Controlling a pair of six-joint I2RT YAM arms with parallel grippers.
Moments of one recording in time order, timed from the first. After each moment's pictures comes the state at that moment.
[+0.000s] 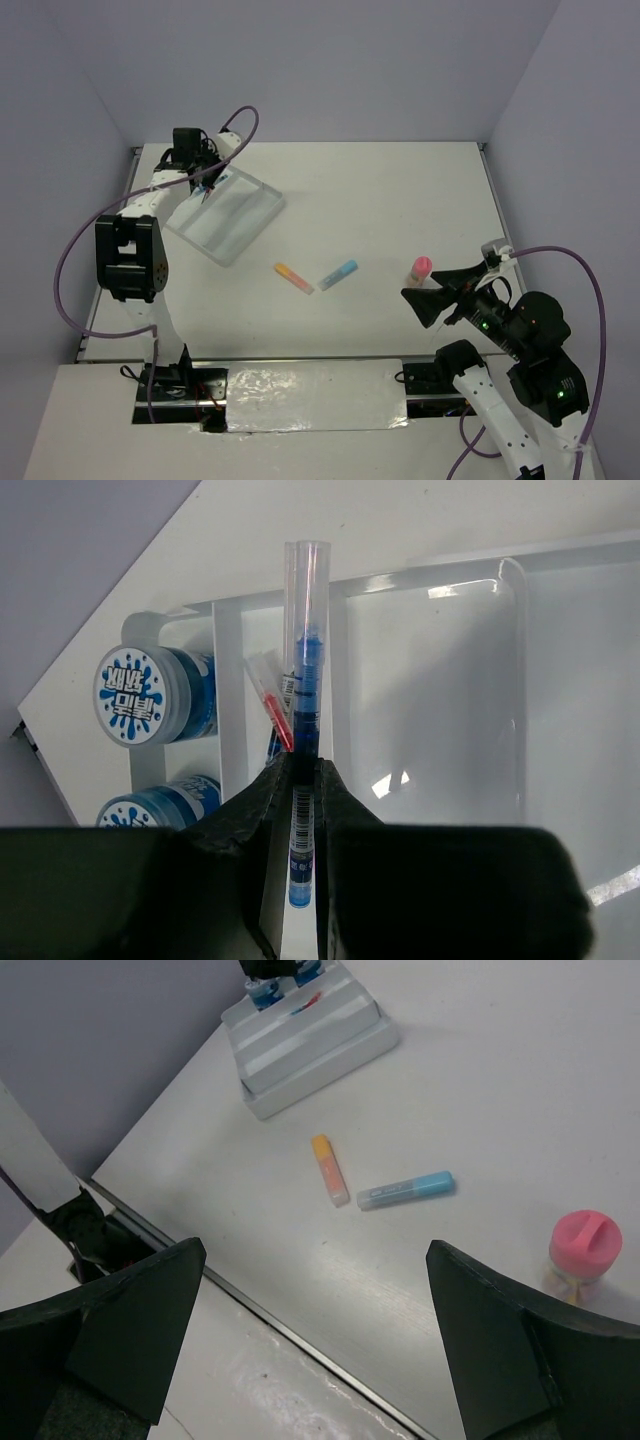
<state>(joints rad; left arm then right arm) -0.02 1.90 1.51 -0.27 0.19 0.65 0.34 0.24 0.91 -0.79 -0.31 0.36</state>
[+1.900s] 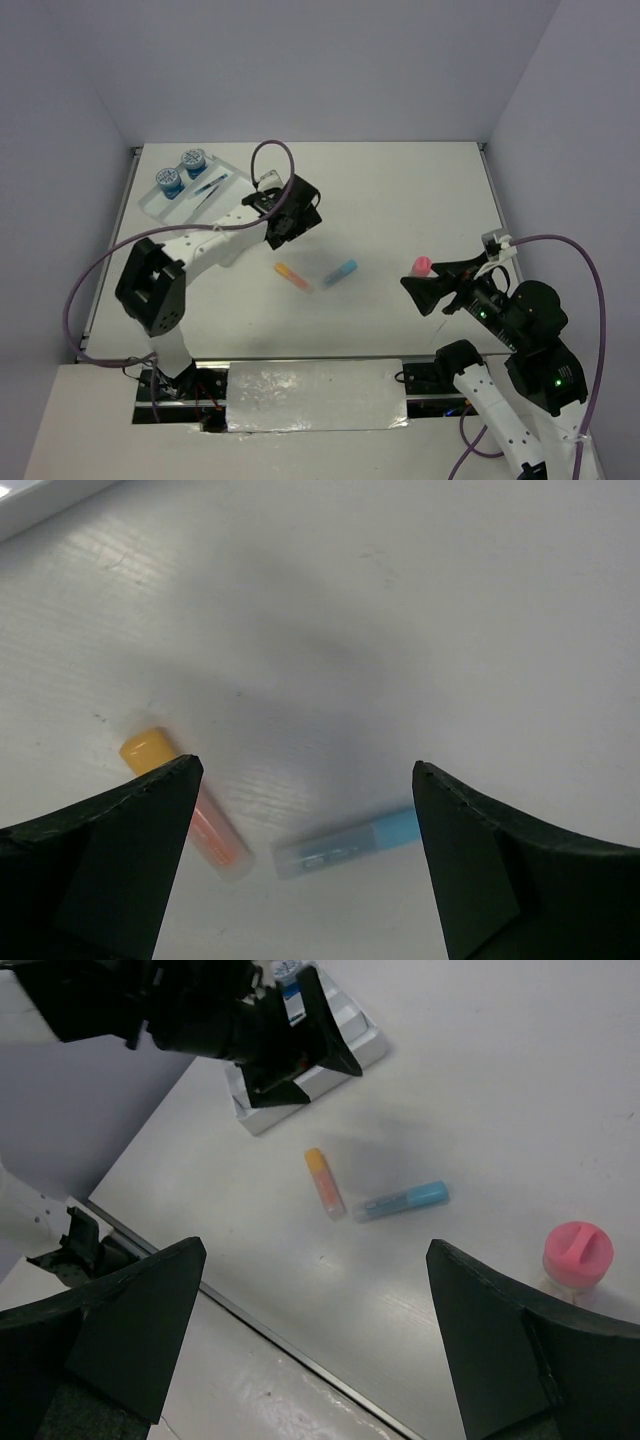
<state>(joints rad) -0.67 1.69 1.39 -0.65 -0.38 -1.14 0.34 0.31 0.93 -0.75 -0.28 0.38</state>
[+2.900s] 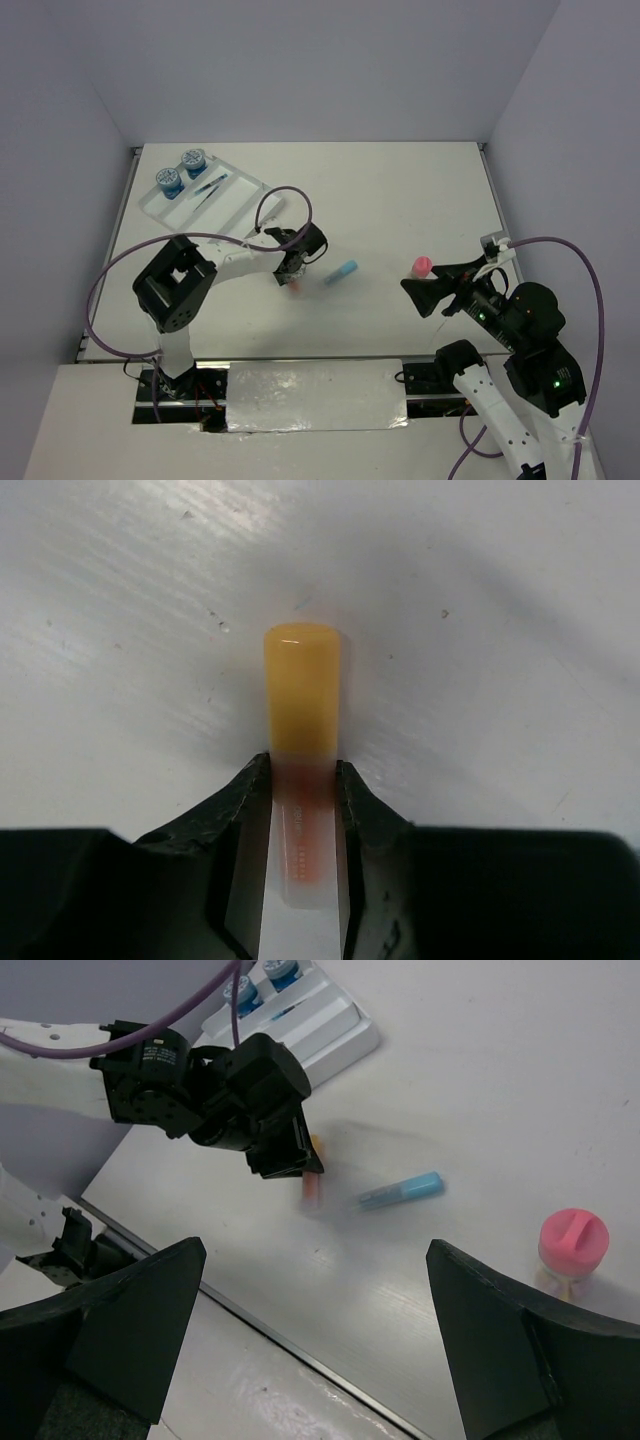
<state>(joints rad) -0.79 1.84 1.18 -0.71 -0.46 -1.38 0.34 0.29 0.91 -0.77 -0.26 0.38</state>
